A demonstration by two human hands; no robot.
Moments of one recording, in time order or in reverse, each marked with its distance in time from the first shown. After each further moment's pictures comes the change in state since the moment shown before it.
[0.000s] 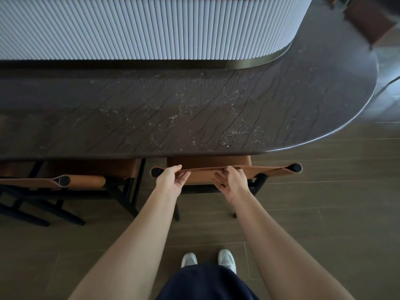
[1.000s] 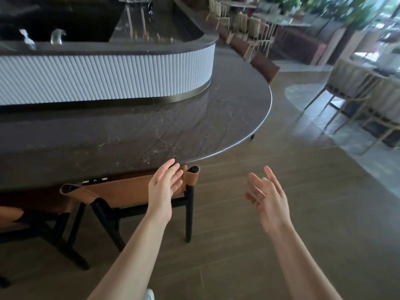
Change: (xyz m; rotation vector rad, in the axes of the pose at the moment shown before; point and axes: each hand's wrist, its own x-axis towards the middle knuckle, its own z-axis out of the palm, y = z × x) left_hand -0.154 -0.210 0.103 0.316 -0.529 0.593; right_hand -0.121 -0.124 -0.329 0.093 -0.045 -0.630
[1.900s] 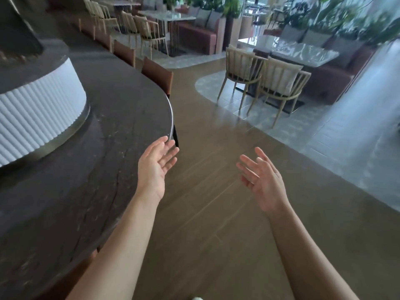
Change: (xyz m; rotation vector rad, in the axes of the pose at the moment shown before) left_hand 0.174 -0.081 0.412 0.009 -0.480 -0.108; right_hand 0.251 -0.172 -0.192 0.143 0.300 -0.189
